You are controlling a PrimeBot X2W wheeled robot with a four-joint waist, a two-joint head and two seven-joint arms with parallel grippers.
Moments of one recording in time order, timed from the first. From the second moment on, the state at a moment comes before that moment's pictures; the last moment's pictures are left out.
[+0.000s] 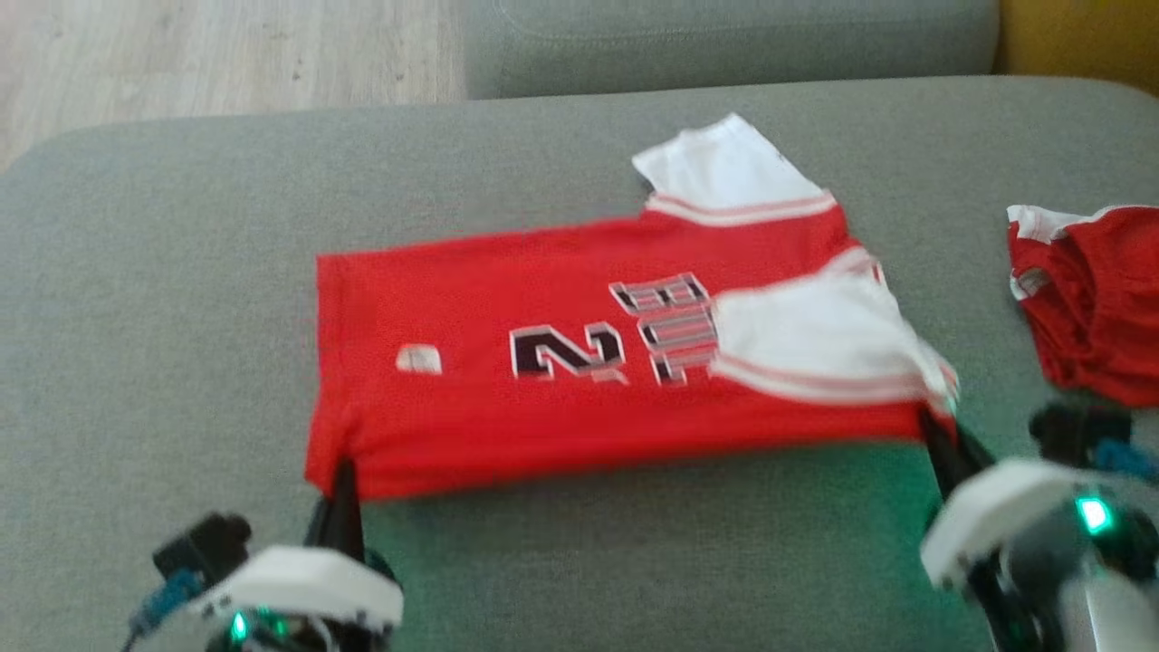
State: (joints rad) left arm -0.01 0.18 -0.33 0.15 -0.94 0.18 -0.01; right arm -0.02 -0.04 -0.09 0.12 0.26 0.13 0.37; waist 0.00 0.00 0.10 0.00
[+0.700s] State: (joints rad) left arm 0.12 0.30 -0.36 0.06 -0.85 0.22 0.00; right arm 0.22 -0.04 -0.14 -0.07 0.26 0.13 0.42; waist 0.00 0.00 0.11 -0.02
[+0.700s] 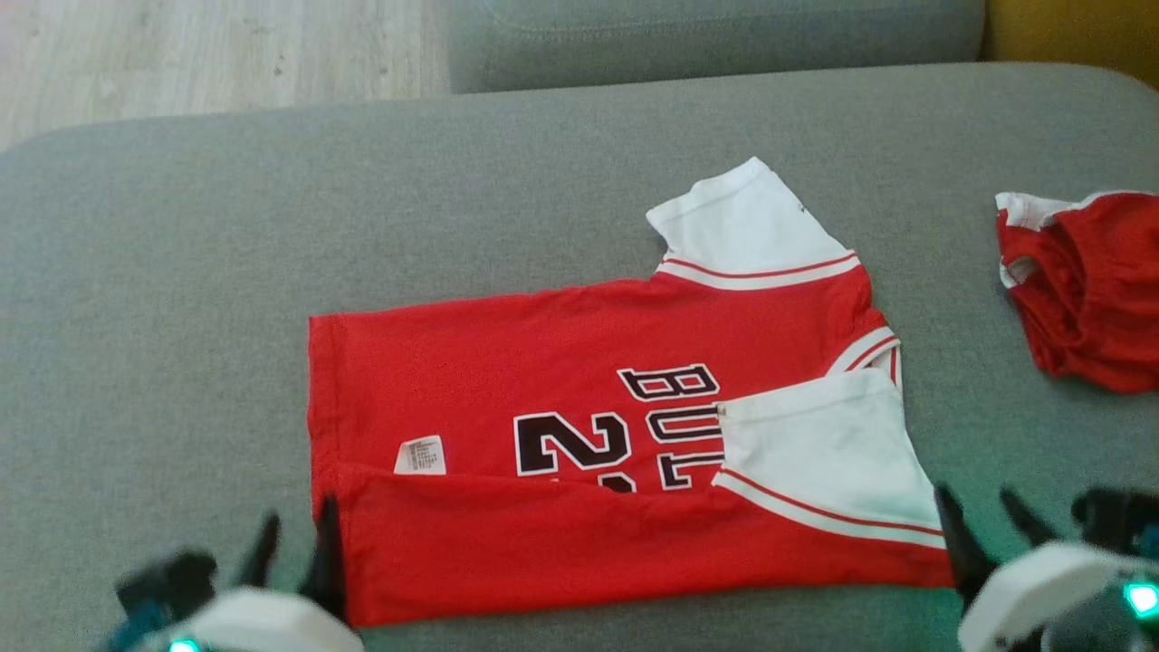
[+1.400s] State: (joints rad) left arm -0.39 0.50 -0.44 0.16 -0.67 0.19 0.28; right arm -0.25 -0.10 0.06 -0.12 0.21 0.13 0.43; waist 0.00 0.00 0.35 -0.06
